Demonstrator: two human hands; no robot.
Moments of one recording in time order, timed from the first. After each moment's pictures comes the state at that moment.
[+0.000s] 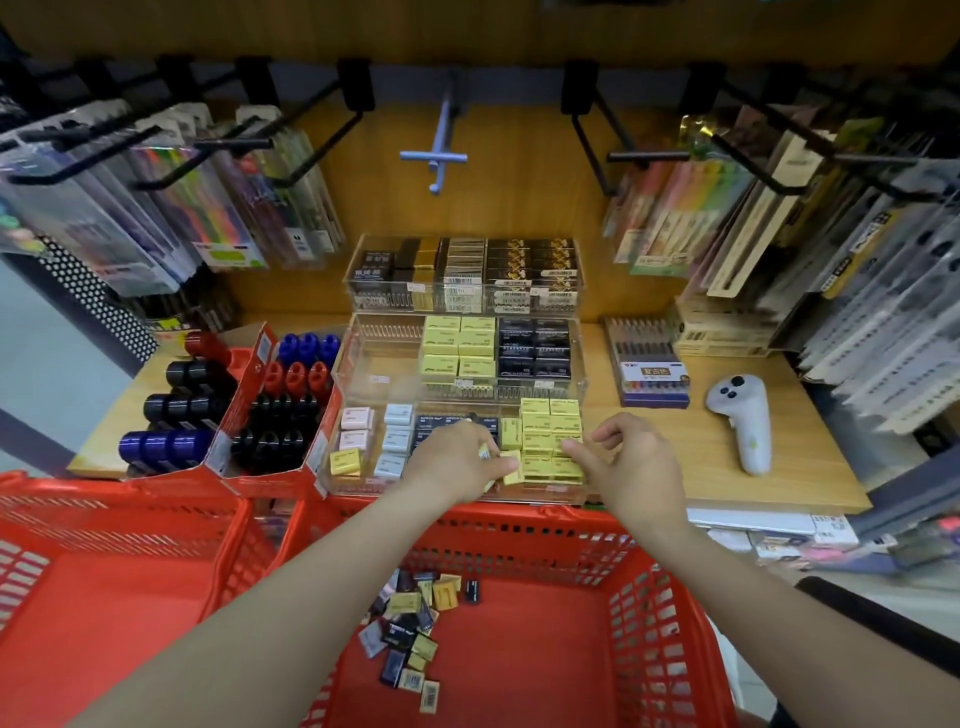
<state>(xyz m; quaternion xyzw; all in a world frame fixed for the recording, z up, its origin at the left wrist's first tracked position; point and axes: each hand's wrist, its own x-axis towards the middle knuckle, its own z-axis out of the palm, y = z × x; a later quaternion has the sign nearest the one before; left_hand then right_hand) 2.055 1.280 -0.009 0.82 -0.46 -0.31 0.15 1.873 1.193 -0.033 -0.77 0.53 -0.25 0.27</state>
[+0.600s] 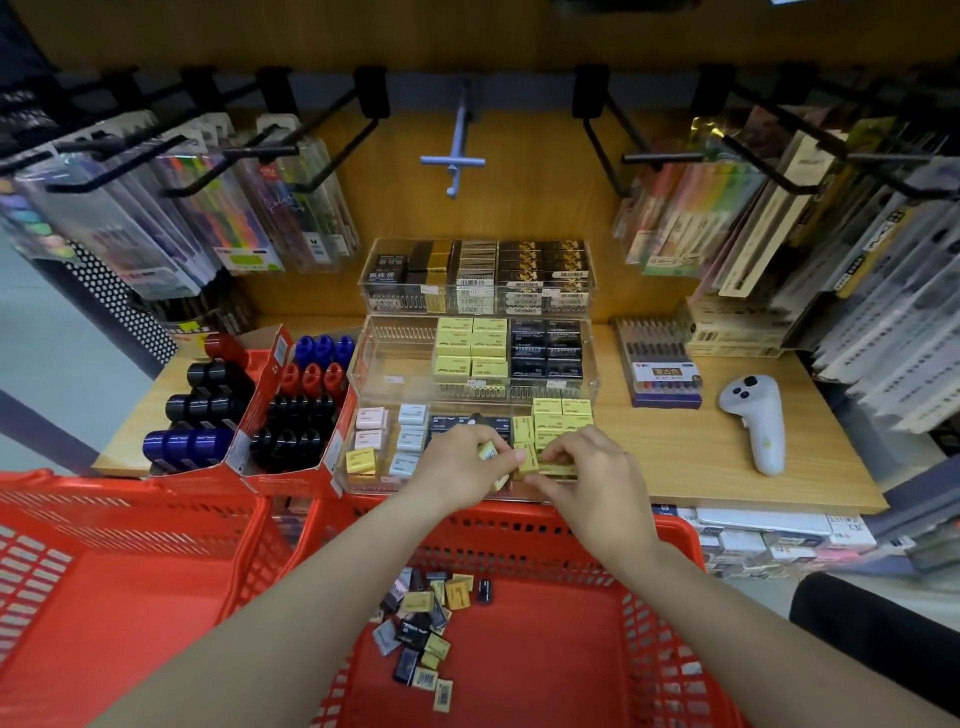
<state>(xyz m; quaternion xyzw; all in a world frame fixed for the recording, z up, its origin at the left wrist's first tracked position) 2.055 1.298 0.001 0.80 -0.43 -0.35 0.24 1.894 1.230 -0.028 -0.86 0.40 -0.22 0.23</state>
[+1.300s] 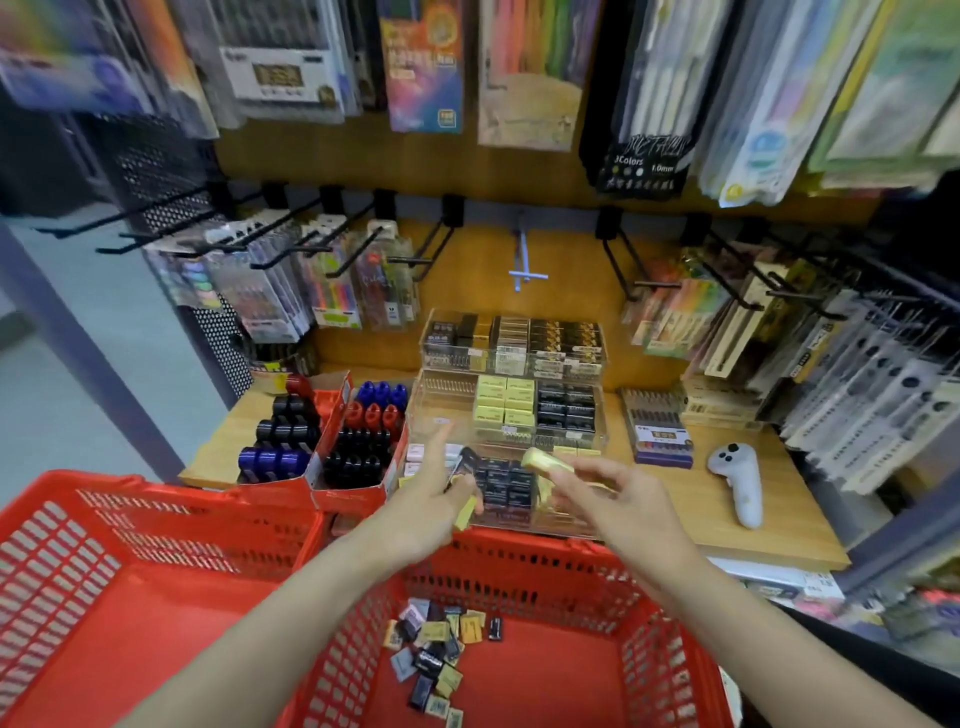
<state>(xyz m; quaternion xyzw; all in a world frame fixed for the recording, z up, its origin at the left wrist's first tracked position) 2.067 1.405 0.079 0.69 -0.40 -0.42 0.42 1.882 1.295 0.089 -0.63 0.40 -0.26 0.61</state>
